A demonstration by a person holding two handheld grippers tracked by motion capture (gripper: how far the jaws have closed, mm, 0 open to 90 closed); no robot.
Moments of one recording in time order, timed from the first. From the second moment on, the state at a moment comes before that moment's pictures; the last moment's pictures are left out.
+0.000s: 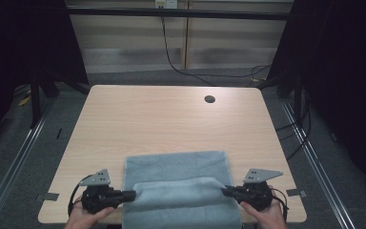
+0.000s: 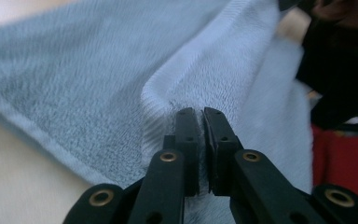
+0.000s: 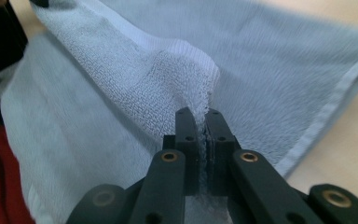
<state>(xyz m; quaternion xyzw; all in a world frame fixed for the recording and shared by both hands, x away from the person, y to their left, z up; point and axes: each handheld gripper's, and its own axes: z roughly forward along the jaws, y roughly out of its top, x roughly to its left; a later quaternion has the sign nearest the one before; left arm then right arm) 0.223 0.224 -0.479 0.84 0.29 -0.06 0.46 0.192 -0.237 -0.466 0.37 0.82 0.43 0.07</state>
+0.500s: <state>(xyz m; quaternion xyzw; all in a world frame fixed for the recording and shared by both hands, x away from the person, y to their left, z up) 0.265 0.218 -0.501 0.85 0.31 -0.01 0.42 0.214 -0.222 -0.493 0.39 0.83 0.39 0.06</state>
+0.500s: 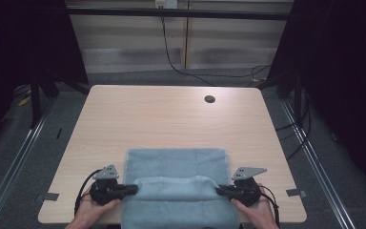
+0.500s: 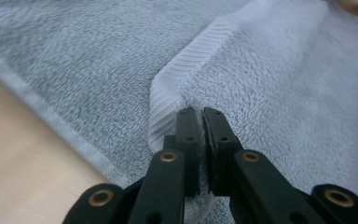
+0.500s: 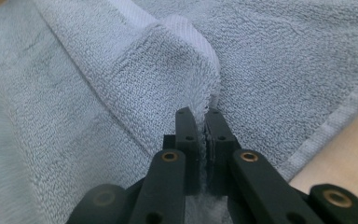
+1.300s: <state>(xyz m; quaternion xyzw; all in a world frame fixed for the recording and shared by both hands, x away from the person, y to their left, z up) 0.401 0.217 -0.503 0.83 0.38 0.05 0.41 0.353 -0.196 -0.494 0.43 0.82 0.35 0.10</state>
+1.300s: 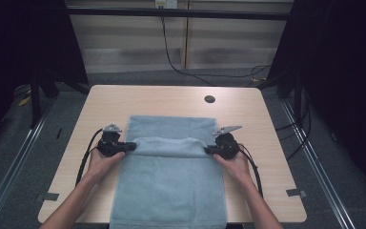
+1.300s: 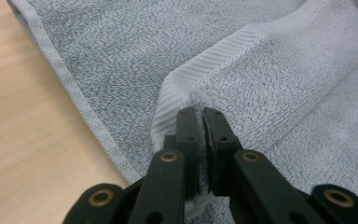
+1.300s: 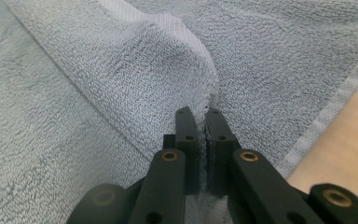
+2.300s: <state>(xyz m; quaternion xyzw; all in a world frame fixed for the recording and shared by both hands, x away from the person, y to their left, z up) 0.446 0.222 -0.490 0.78 0.43 0.07 0.45 0.418 -0.197 -0.483 0.50 0.75 0.41 0.13</state>
